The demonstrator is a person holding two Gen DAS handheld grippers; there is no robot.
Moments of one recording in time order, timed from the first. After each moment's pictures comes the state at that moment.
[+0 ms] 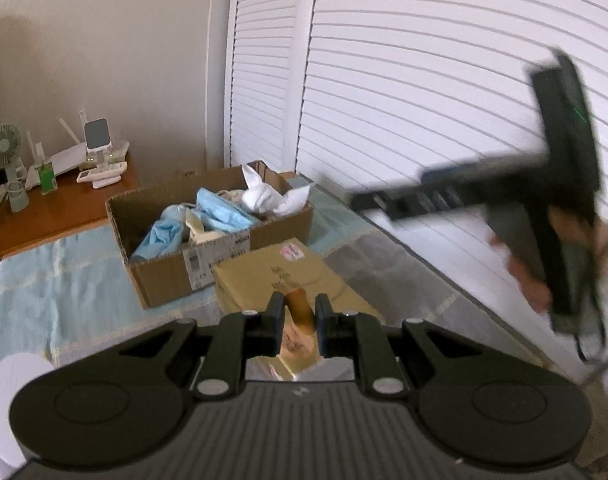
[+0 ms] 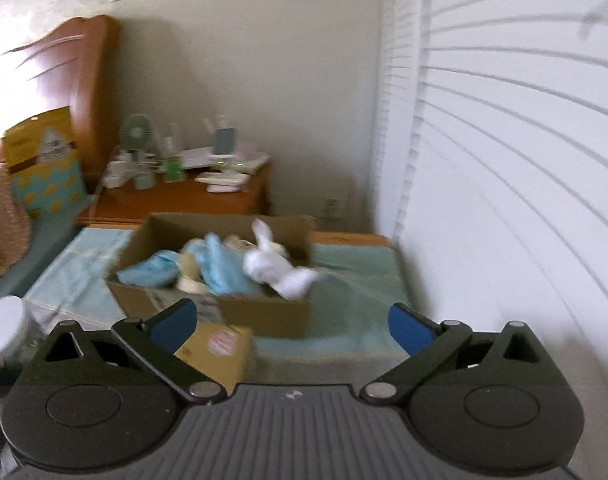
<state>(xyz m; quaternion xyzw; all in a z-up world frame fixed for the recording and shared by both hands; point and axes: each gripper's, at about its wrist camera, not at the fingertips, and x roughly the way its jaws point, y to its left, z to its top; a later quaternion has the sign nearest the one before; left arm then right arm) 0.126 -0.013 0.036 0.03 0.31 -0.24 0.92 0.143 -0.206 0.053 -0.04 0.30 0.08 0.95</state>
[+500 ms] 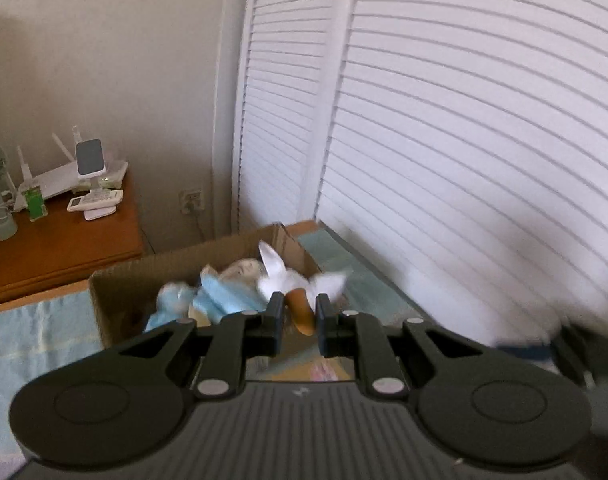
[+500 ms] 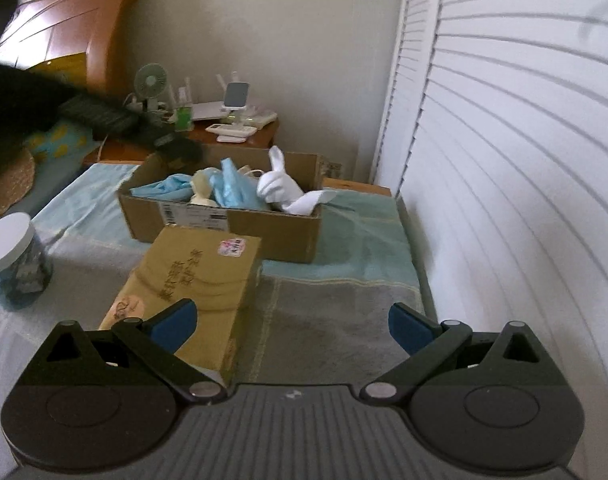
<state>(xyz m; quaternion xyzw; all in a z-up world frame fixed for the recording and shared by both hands) 0.244 -0.038 0.059 0.00 0.31 -0.22 0.92 0.105 -0.193 0.023 -0.09 0.33 0.10 0.93</state>
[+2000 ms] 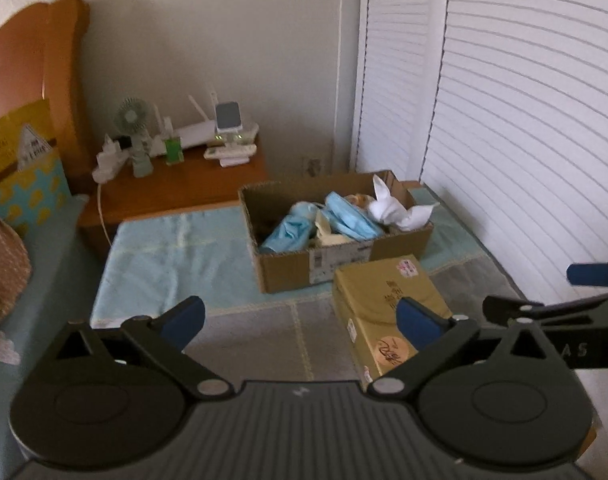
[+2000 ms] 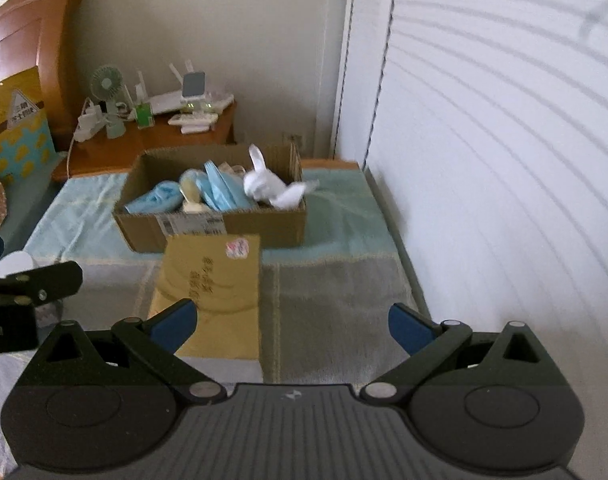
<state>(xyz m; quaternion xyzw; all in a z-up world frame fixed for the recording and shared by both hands) 0.123 0.005 0.072 0.01 0.34 -0.03 0.94 0.088 -0.162 0.072 -0.04 0.38 0.01 0.93</state>
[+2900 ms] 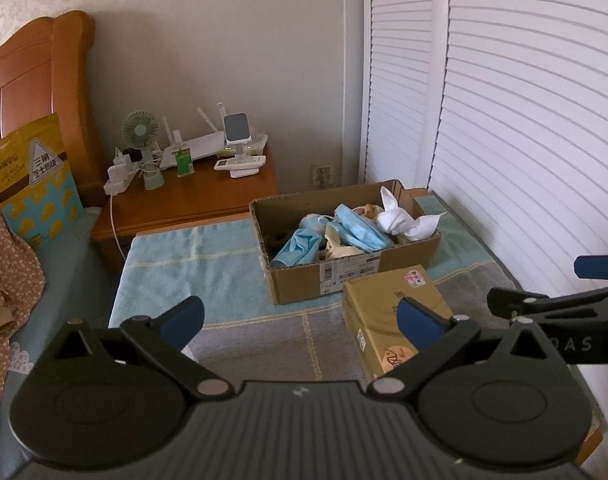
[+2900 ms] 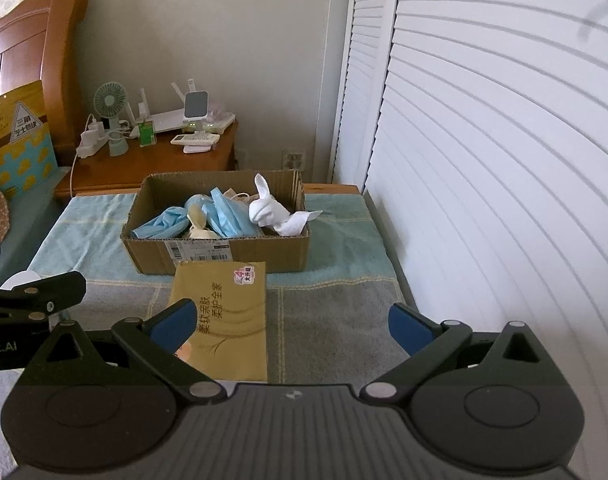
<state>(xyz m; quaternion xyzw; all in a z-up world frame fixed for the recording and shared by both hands) 0.120 0.003 0.079 0.03 0.33 -0.02 0.94 0.087 -0.160 0.084 -0.04 0.36 0.01 0.93</state>
